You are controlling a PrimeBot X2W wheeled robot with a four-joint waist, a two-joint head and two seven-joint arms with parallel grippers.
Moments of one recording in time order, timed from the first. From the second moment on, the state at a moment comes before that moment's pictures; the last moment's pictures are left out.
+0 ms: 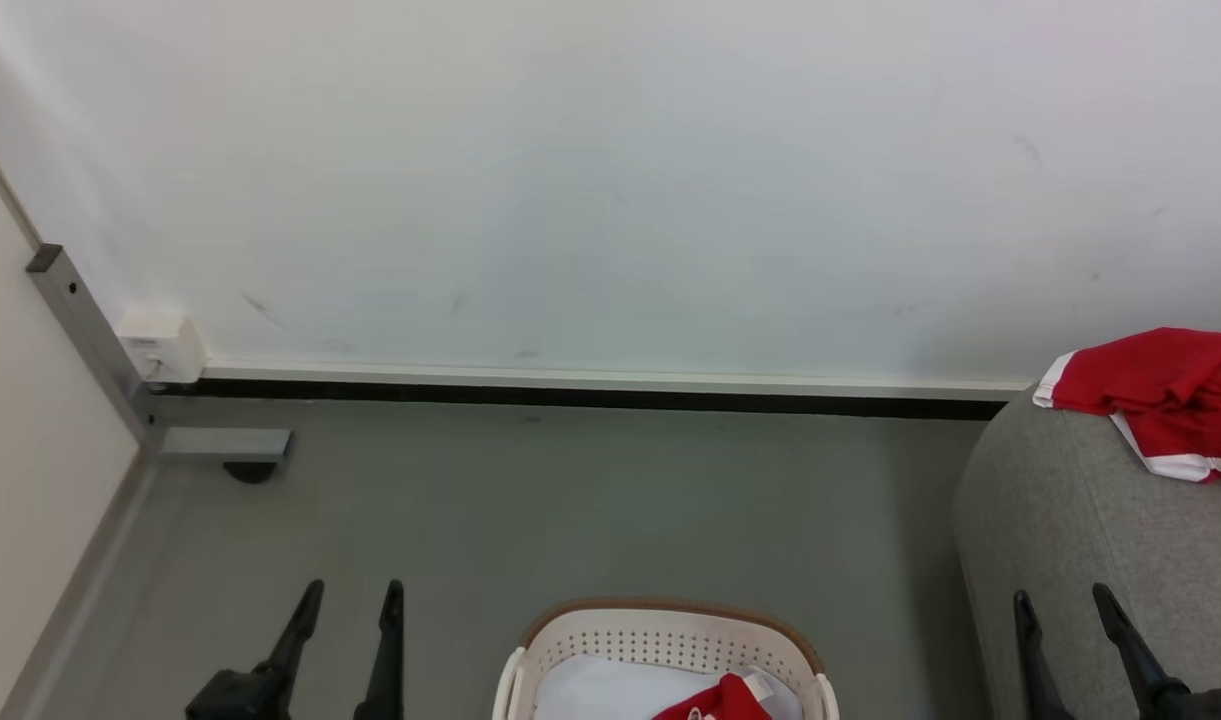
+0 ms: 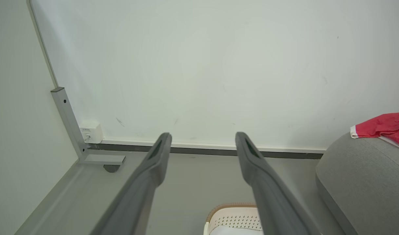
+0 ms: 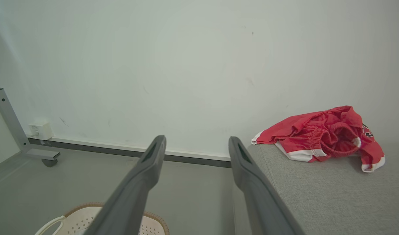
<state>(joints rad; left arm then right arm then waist) 0.01 0.27 -0.31 0.10 -0.35 0.21 -0.26 0.04 -0.05 -0.05 0.23 0.10 0.13 -0.26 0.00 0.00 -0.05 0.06</state>
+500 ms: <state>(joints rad) -0.28 0.28 -0.42 0.25 -0.27 0.08 -0.10 -0.19 -0.05 -0.02 0.16 0.10 0.13 -0.26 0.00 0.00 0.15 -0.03</state>
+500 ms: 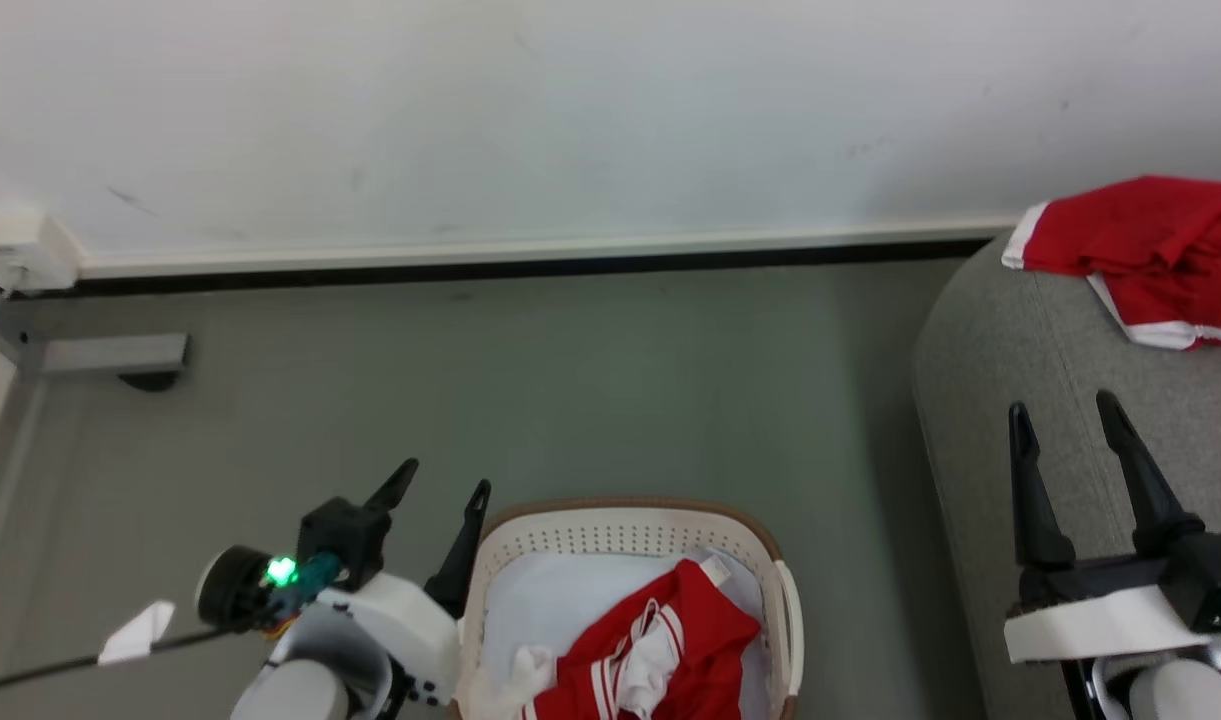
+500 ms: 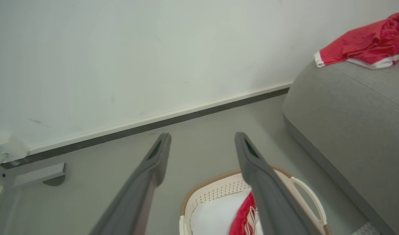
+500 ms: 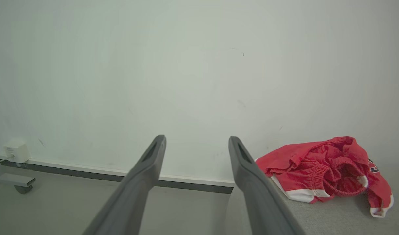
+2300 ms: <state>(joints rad) -0.98 0.07 -0.64 1.19 -0.27 -0.11 -0.18 -0.61 -0.05 0.05 -0.06 0.06 0.13 -0.24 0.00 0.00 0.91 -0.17</state>
